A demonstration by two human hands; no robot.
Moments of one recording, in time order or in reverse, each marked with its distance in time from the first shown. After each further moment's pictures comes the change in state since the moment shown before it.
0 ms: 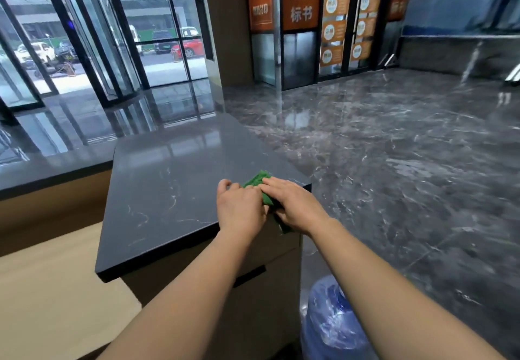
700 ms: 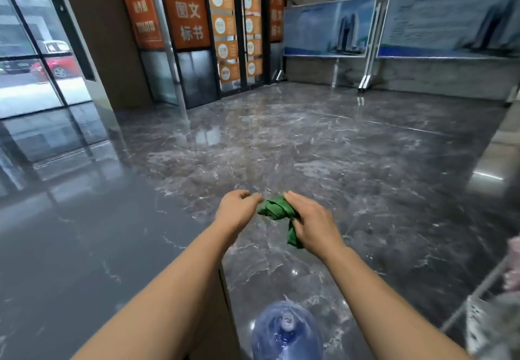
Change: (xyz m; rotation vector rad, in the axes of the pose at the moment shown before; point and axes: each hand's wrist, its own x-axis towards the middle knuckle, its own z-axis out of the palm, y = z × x) left_hand 0.137 0.142 -0.004 -1.297 -0.529 -0.131; right_hand -0.082 0.131 -0.068 0.047 0.346 0.633
